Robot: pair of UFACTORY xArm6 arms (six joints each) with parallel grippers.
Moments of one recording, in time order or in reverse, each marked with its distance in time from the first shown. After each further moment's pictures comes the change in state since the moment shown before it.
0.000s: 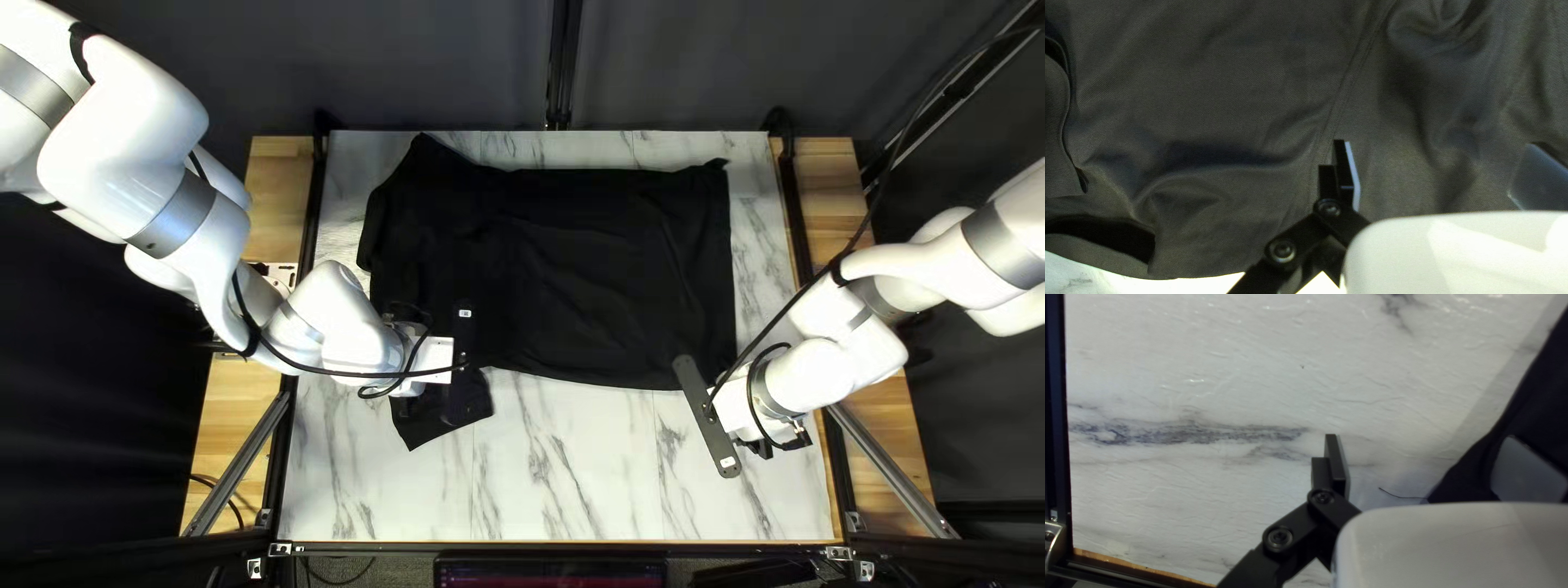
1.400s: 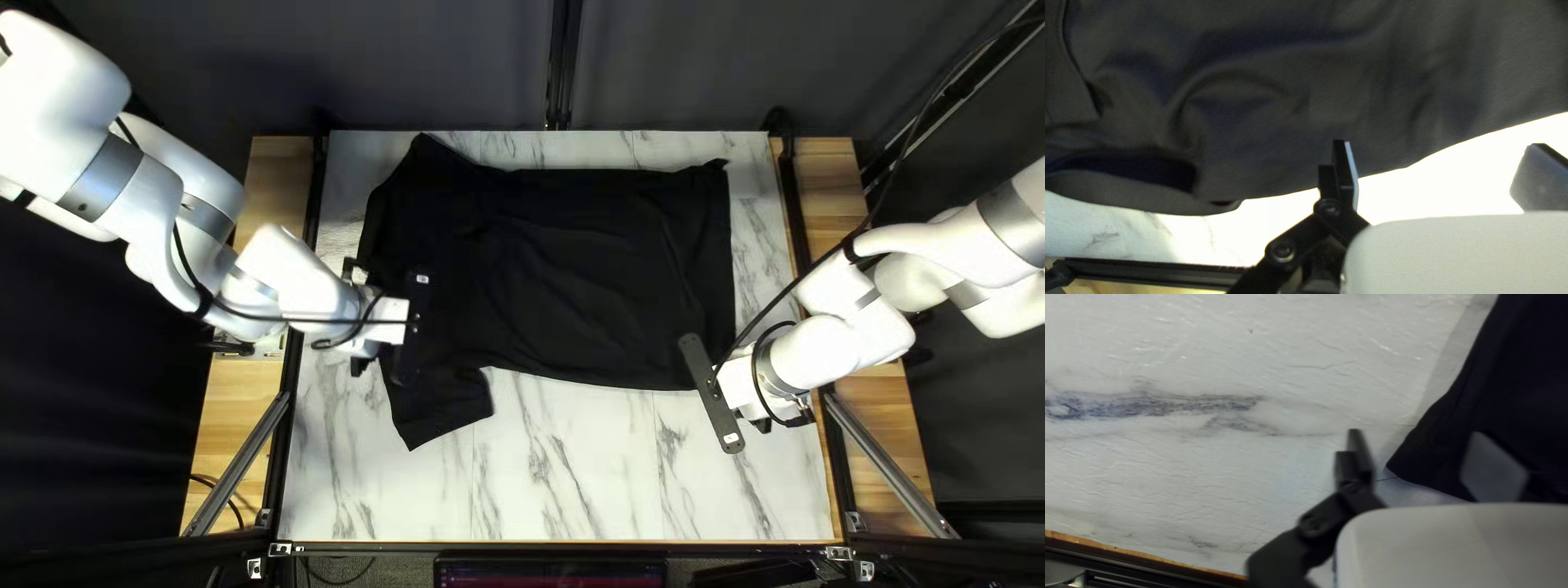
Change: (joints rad) left arm 0.159 -0.376 0.314 -0.158 0.103 0.360; right arm -0.063 -0.121 0.080 0.002 0.056 -0.039
